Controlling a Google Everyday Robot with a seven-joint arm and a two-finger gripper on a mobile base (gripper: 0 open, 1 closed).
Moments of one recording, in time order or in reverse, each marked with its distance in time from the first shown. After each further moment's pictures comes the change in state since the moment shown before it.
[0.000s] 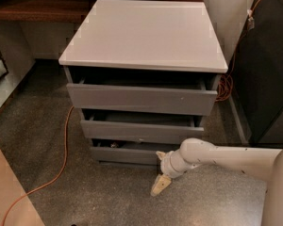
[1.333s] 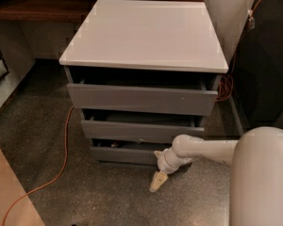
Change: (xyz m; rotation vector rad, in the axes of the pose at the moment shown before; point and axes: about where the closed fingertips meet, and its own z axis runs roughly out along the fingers) arm 0.023 -0.032 0.045 -0.036 0.071 0.002
